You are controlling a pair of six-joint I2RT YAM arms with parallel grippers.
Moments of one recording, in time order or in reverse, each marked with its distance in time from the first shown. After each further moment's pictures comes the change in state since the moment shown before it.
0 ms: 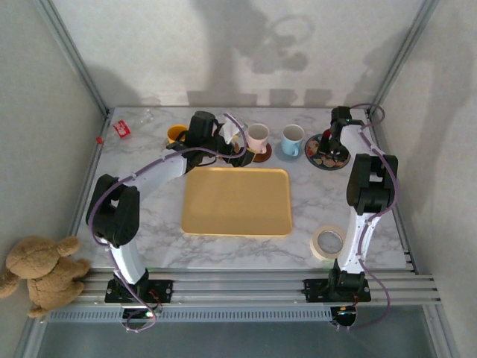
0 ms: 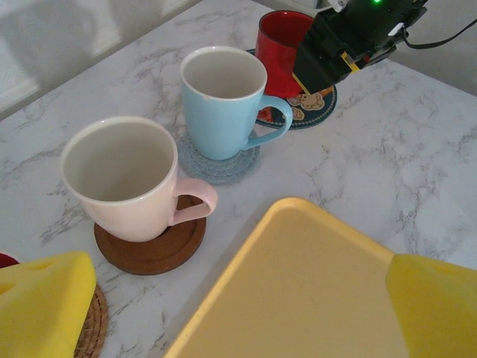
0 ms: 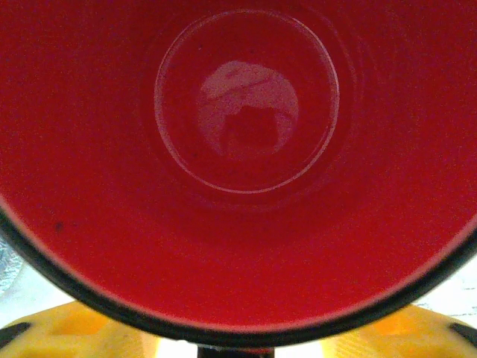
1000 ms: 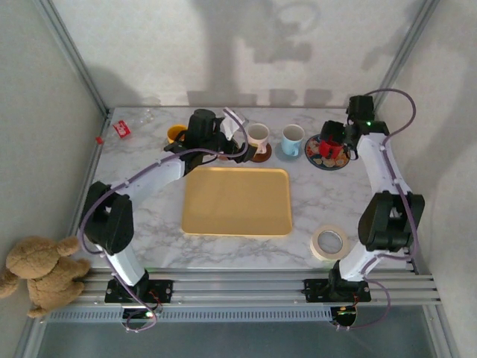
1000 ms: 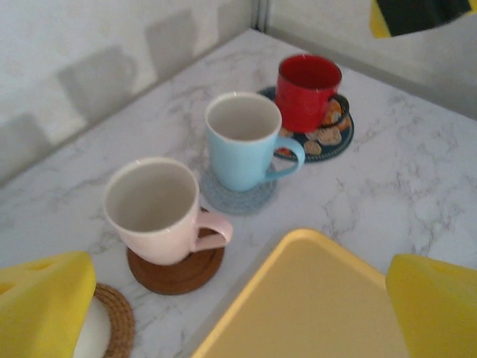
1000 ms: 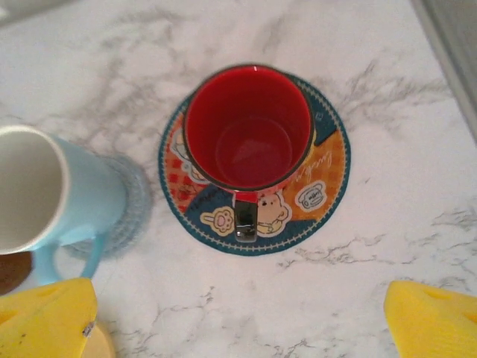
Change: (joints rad) left arm -0.041 -0.089 0.001 0.025 -0.140 -0.030; right arm 0.000 -0.463 -0.165 0.054 -0.002 -0.007
